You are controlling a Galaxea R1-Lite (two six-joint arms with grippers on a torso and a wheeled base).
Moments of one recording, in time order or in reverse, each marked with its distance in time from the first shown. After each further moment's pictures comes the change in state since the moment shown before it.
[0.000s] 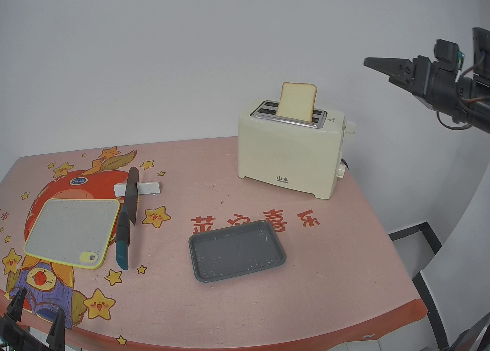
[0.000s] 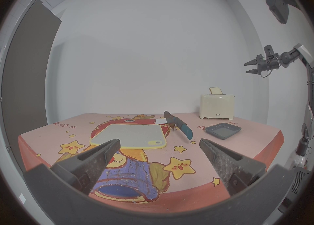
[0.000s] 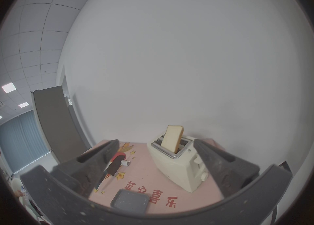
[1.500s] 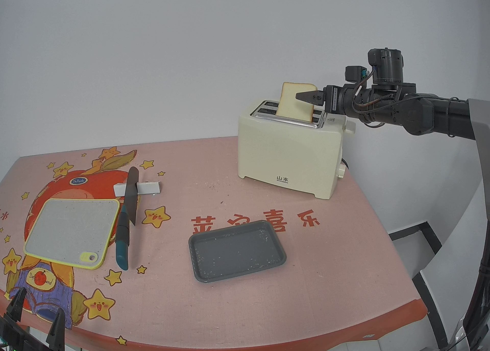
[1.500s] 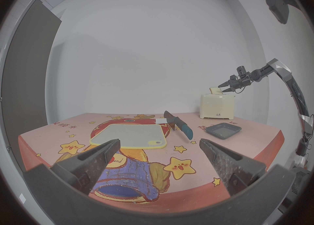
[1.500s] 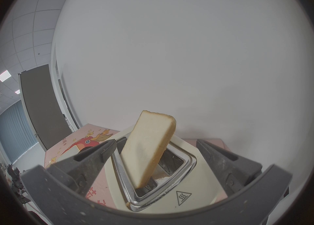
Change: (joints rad) left arm 0.000 0.000 0.000 0.000 0.001 0.000; right arm -0.019 0.653 -0.586 0.088 0.035 -0.121
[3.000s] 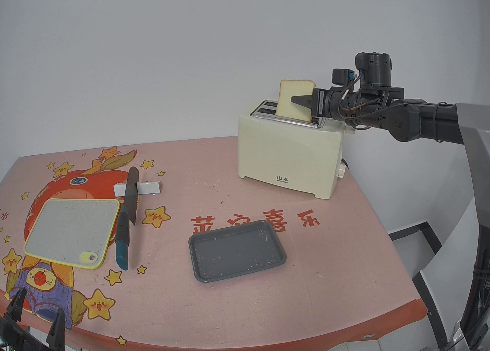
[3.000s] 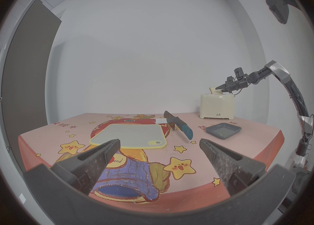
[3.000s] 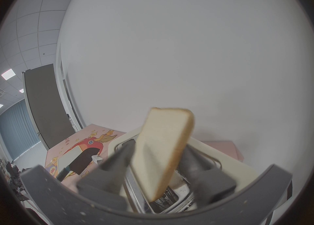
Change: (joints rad) left arm 0.000 0.000 0.000 0.000 0.000 0.000; right arm 0.044 0.049 -0.021 -0.062 0.000 0.011
